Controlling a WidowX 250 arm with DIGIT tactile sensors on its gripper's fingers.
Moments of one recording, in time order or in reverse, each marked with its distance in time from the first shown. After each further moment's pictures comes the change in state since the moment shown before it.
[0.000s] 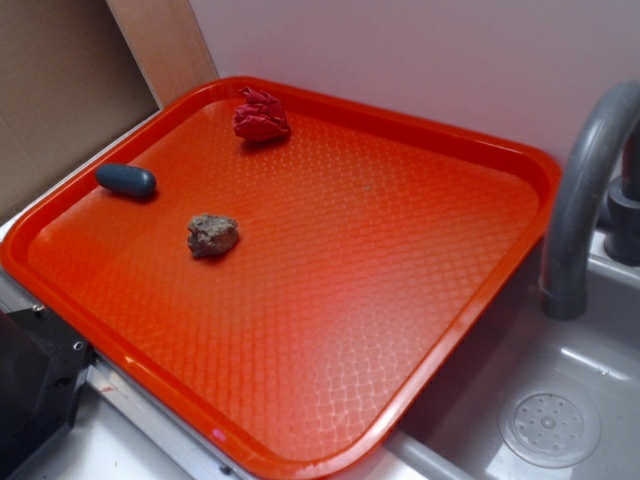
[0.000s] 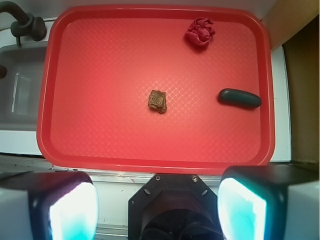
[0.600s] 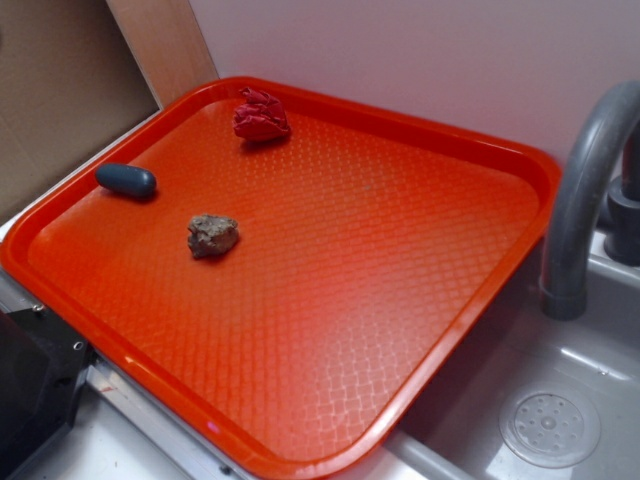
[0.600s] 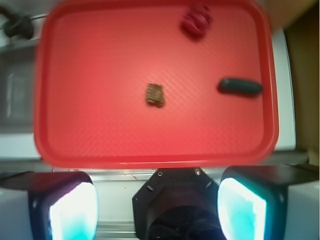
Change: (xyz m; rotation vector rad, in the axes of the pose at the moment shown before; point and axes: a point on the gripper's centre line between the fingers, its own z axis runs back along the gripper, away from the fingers) arm 0.021 0.021 -0.021 0.000 0.139 0.237
